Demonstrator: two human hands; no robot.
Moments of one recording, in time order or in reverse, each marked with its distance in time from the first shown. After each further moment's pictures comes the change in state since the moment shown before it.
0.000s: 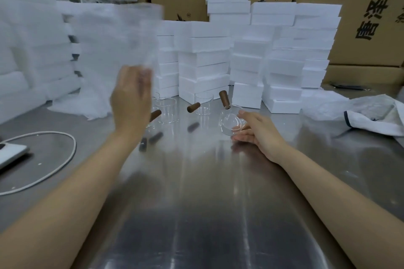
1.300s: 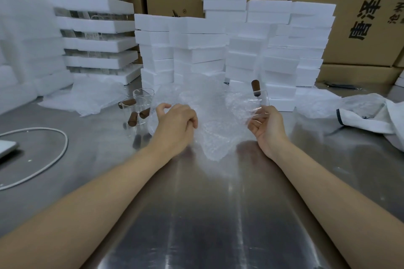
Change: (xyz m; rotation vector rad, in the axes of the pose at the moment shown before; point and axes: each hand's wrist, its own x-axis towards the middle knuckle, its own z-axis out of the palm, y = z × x) left_hand -0.062 0.029 0.033 -0.005 -0.643 0.162; right_hand 0.001 -0.007 -0.011 0.572 0.239 -0.002
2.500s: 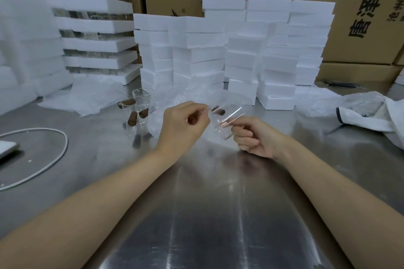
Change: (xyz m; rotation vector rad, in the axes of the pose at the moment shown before) left_hand -0.004 0.030 -0.002 -0.434 0.300 -0.021; right_hand -0.017 -0.004 0.004 -0.452 -0.609 0.438
